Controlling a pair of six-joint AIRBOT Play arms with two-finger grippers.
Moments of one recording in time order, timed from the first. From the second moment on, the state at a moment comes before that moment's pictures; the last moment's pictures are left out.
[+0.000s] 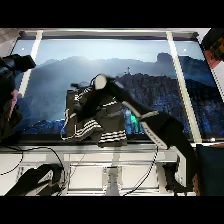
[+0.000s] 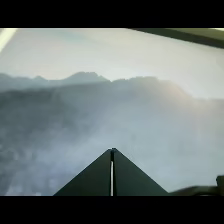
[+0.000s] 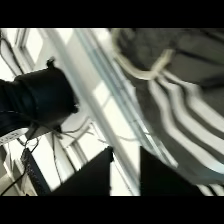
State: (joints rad) left arm -0.06 -0.94 1.18 -1.26 0.73 1.20; right arm 0.71 -2.02 2.03 -0.82 1.51 1.56
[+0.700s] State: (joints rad) left arm 0.14 -1.26 1.03 -2.09 0.95 1.89; right arm 0.17 -1.98 1.90 -0.50 1.57 1.28
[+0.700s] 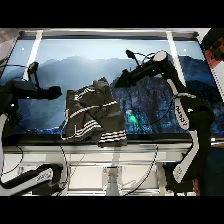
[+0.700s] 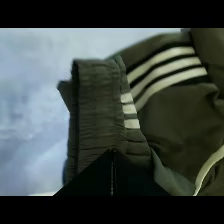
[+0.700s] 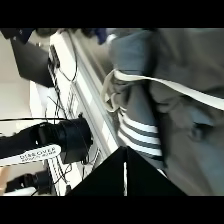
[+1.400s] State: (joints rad) left arm 0.14 -1.48 1.03 -2.21 0.82 1.93; right arm 0.14 -1.98 1.86 -0.73 1.55 1.34
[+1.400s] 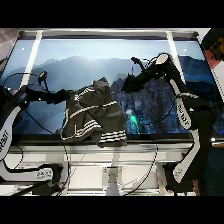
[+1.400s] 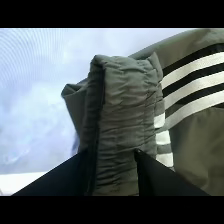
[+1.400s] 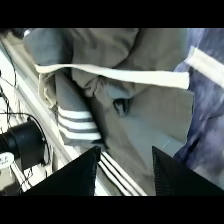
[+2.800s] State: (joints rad) left arm 0.11 -1.35 1.03 -2.14 0.76 1.93; right arm 0.30 -2.19 1.89 -0.76 1.20 1.54
